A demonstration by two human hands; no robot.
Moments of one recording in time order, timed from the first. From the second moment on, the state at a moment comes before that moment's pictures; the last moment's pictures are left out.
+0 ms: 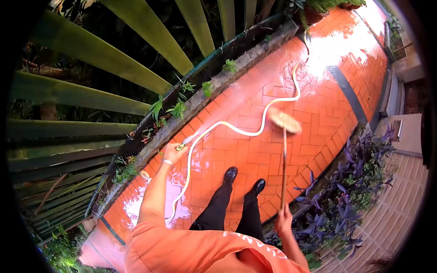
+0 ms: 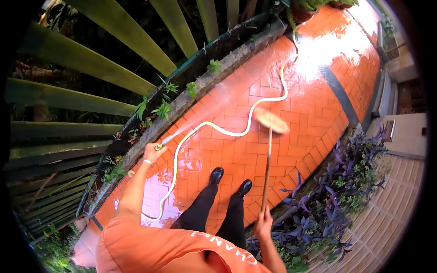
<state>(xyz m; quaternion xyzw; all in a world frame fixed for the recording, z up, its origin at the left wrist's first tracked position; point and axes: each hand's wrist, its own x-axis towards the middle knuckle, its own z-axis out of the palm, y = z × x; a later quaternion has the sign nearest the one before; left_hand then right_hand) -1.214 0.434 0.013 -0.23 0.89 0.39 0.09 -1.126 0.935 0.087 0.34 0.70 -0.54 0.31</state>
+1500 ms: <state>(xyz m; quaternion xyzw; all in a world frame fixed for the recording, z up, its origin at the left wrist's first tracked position) -1.070 0.356 -0.050 -0.45 0.80 0.39 0.07 -1.130 0.946 0.103 0.45 0.60 -0.55 0.37</state>
